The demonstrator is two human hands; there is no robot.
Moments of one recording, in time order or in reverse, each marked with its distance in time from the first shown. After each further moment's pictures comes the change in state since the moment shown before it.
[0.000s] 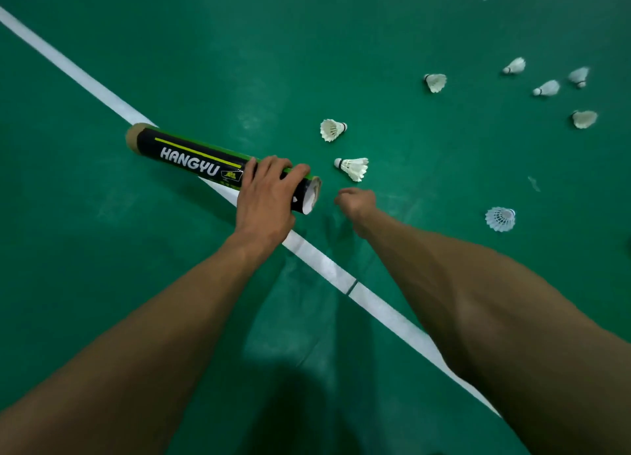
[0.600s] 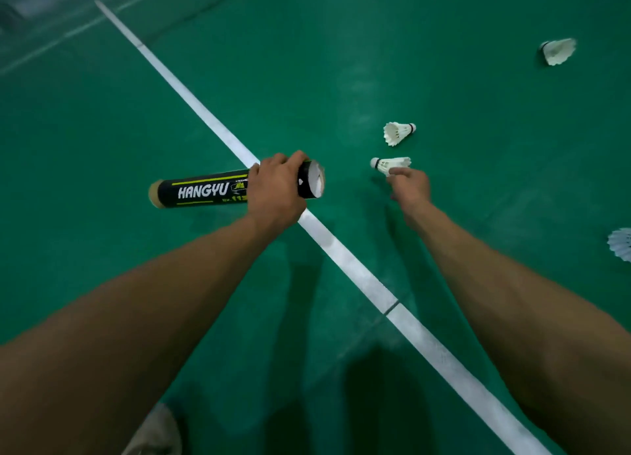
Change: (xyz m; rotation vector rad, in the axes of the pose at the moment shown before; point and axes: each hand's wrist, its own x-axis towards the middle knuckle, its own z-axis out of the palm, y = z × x) left_hand 0.045 0.013 -0.049 0.193 -0.186 -0.371; right_hand -0.004 -0.057 -0.043 0.390 -0.166 -0.177
